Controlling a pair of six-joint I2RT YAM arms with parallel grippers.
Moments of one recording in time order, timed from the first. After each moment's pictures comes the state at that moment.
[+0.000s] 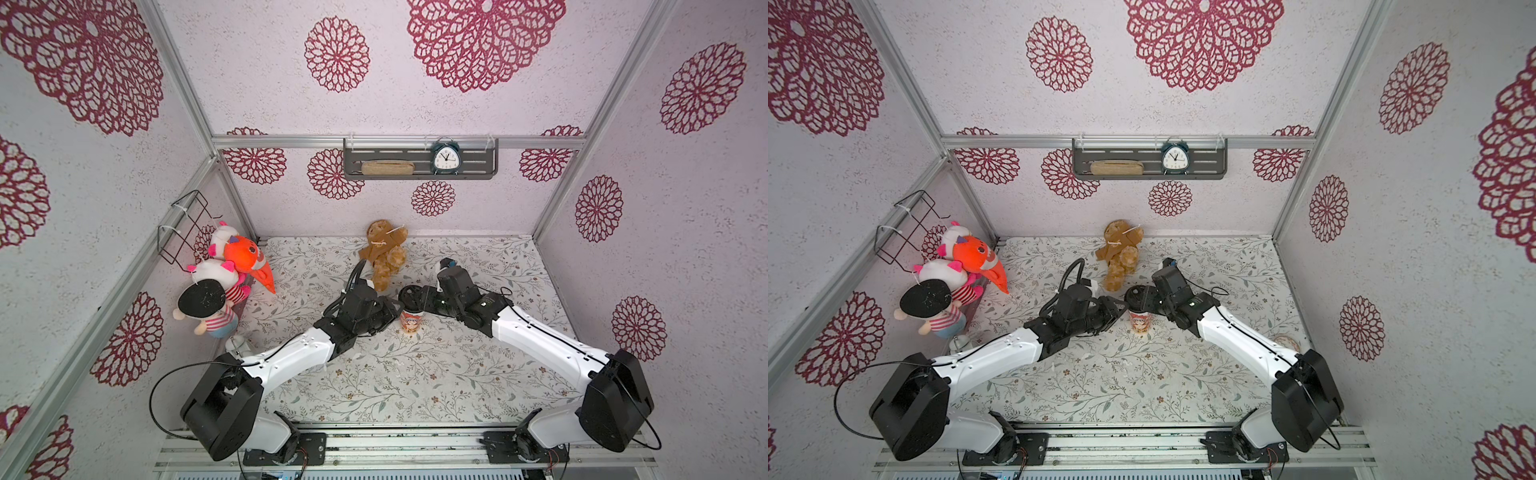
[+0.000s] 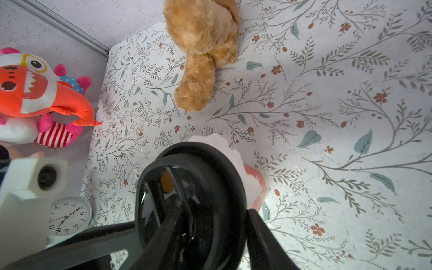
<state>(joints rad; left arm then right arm) -0.66 1.46 0.91 -0.03 0.13 -1.15 0.69 1.44 1.11 -0.42 0.03 0.74</state>
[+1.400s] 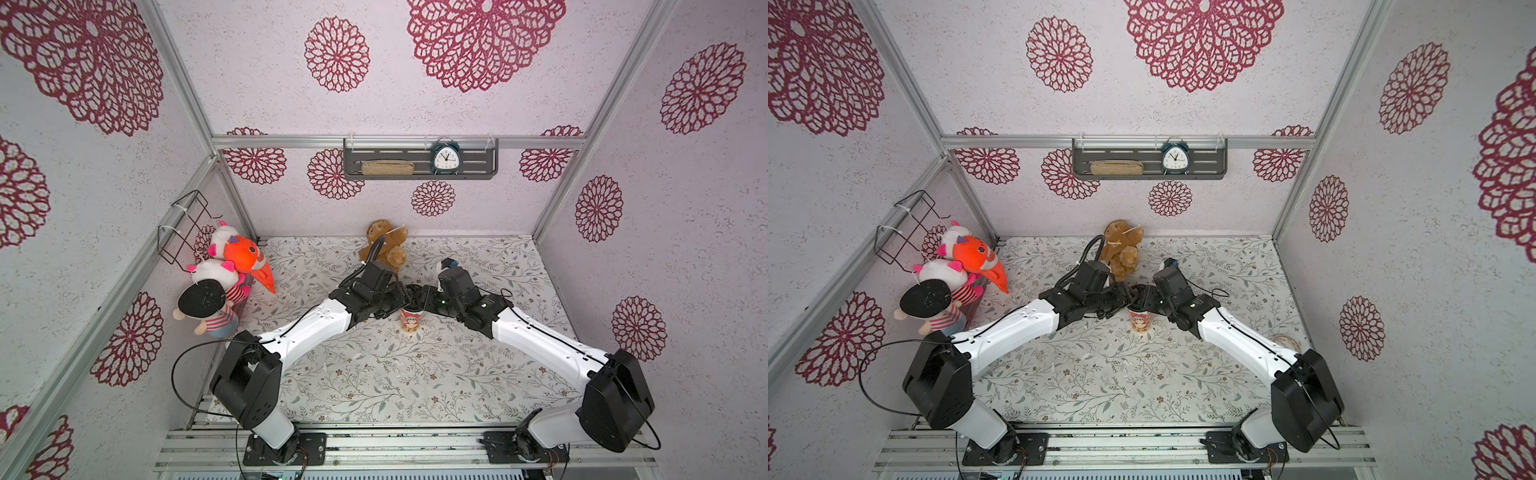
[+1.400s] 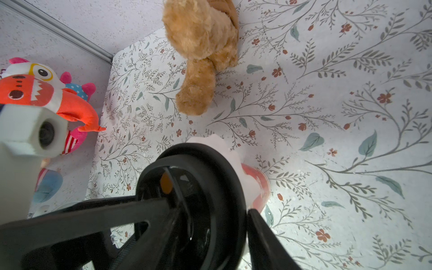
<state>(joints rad) -0.67 1.63 1.20 -0.29 0.15 -1.04 0.68 1.44 1.09 -0.38 0.03 0.76</state>
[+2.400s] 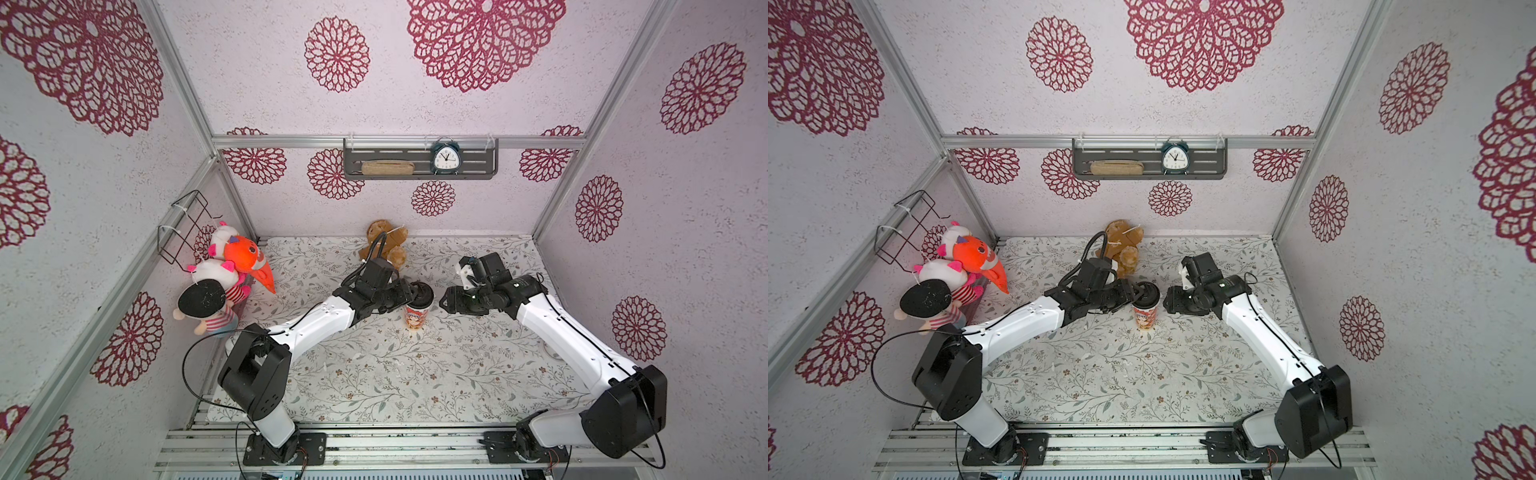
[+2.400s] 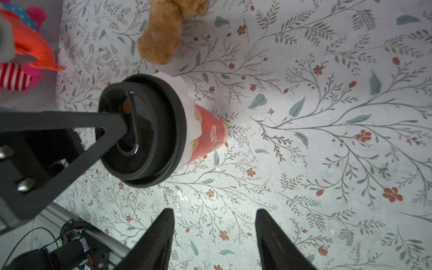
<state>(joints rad) -0.65 1.69 1.22 -0.22 0.20 -0.94 0.46 1.39 1.24 -0.83 -0.22 0.41</state>
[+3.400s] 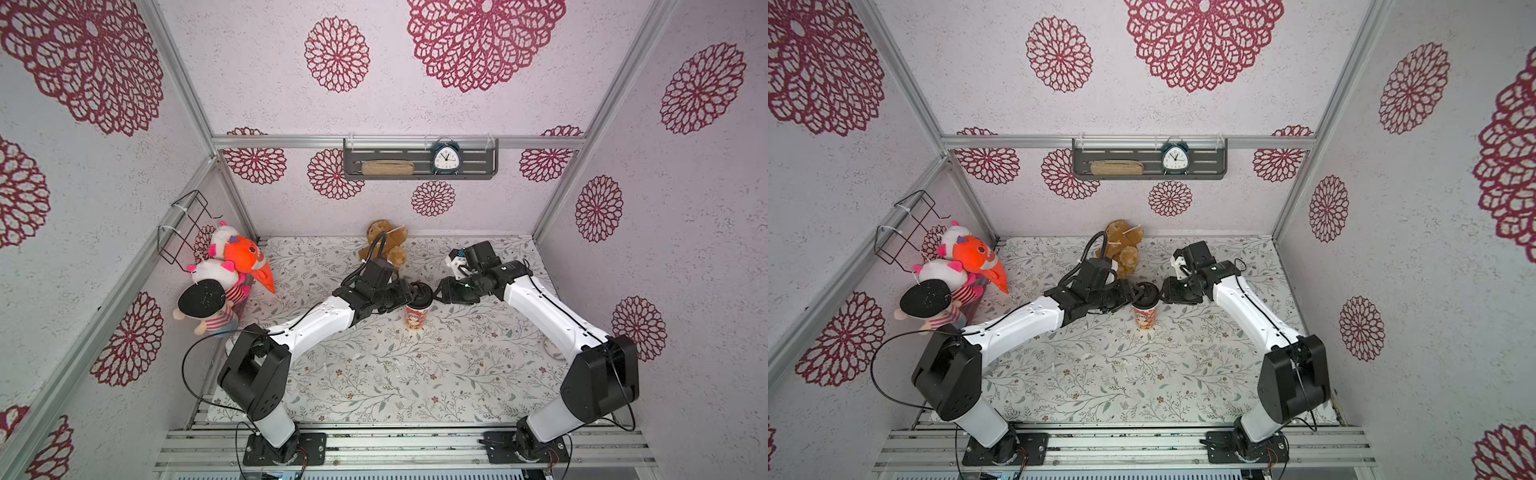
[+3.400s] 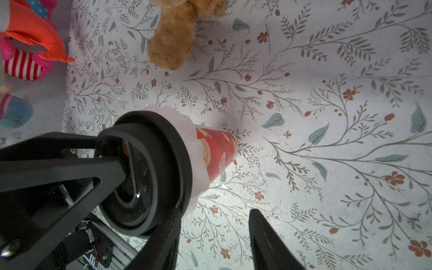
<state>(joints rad) -0.65 1.69 1.21 -0.21 0.21 -0.93 0.41 1.57 1.37 -0.81 -0.32 0.33</state>
